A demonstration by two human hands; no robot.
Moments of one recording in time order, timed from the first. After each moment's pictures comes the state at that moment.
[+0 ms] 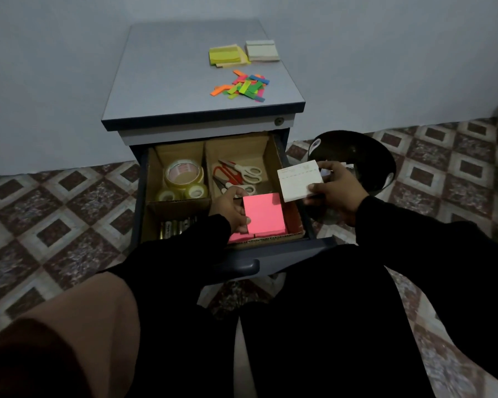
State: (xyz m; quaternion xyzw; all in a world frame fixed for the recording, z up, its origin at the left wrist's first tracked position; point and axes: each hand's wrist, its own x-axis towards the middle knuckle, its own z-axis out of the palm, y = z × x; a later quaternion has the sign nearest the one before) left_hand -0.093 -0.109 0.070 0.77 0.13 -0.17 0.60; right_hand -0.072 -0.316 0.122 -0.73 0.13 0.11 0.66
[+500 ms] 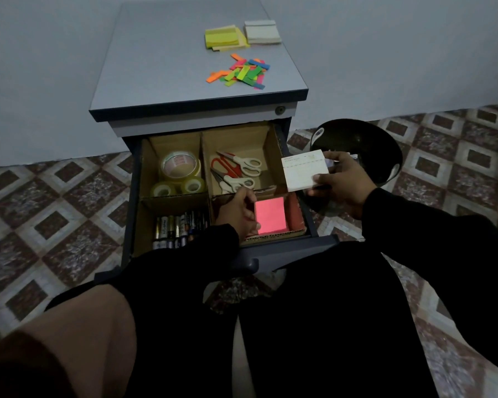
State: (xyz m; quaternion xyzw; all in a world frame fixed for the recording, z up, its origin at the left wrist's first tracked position) left_hand -0.104 -0.125 0.052 0.82 0.06 -0.11 0.56; right_hand -0.061 -0.322 0.118 -0.71 0.14 0.11 0.68
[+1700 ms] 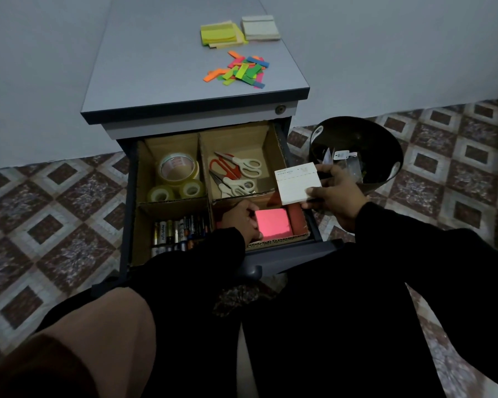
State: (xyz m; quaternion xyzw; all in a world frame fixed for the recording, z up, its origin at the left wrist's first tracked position) left_hand -0.088 -0.127 0.026 0.82 0.11 -0.17 0.53; right_hand -0.060 -0.314 0.090 -0.71 0.14 0.14 0.68
